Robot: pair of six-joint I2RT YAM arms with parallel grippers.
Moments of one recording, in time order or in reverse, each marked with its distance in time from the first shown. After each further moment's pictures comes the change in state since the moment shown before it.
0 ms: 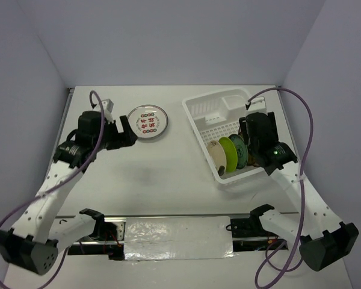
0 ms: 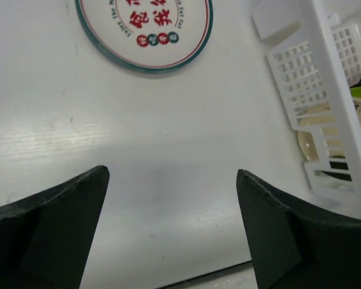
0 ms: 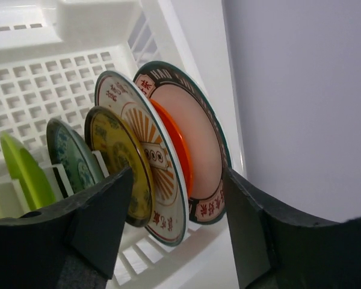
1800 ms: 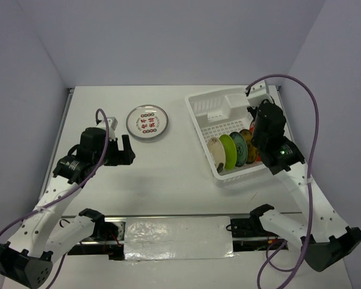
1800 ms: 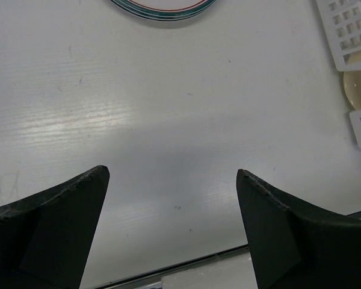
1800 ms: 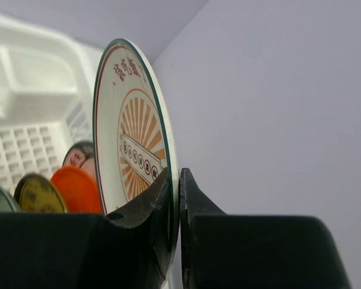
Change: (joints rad) left arm -0.062 -0.198 -0.194 -0.074 -0.029 0.116; right arm 0.014 0.007 0.095 0.268 0.106 -0.446
